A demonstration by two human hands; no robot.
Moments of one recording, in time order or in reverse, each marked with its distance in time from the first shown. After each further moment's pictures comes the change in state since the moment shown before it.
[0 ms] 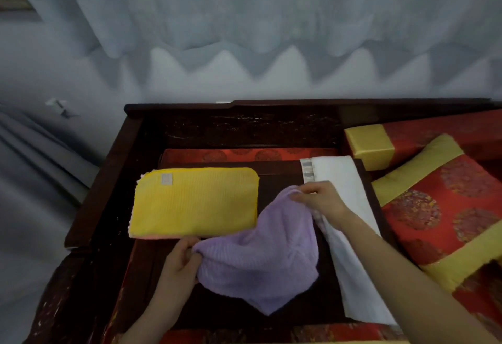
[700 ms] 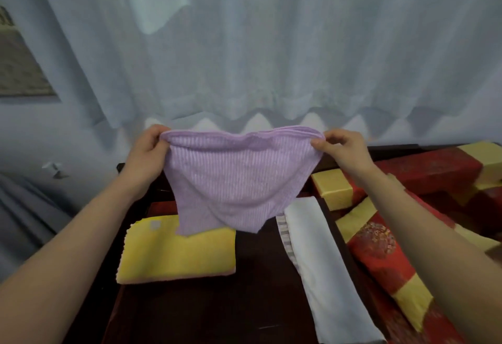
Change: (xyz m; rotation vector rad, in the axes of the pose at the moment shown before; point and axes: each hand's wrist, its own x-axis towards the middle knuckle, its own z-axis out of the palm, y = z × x) left_hand 0.047 0.268 -0.008 0.218 0.123 0.702; right_hand -0.063 -0.166 -0.164 0.026 0.407 -0.475
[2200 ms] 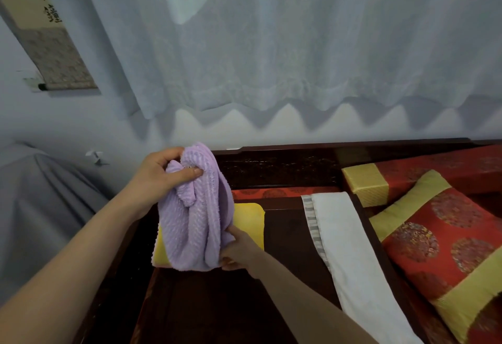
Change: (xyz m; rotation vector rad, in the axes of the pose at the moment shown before) left_hand -0.046 -0.007 -0.049 -0.112 -0.255 -0.040; right_hand -0.147 0.022 0.264 0.288 -0.775 0.696
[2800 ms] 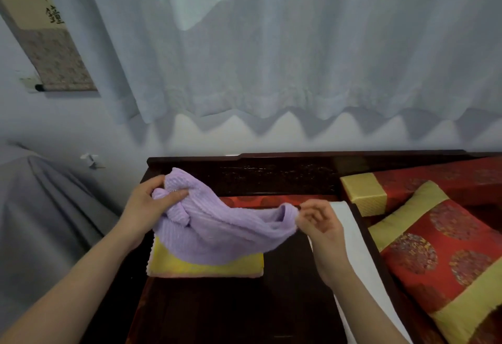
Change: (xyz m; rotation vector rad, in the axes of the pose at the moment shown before) left_hand -0.016 -0.057 -0.011 0.068 0.256 -0.128; right_hand -0.087 -0.014 -0.099 0.198 0.572 -0.667
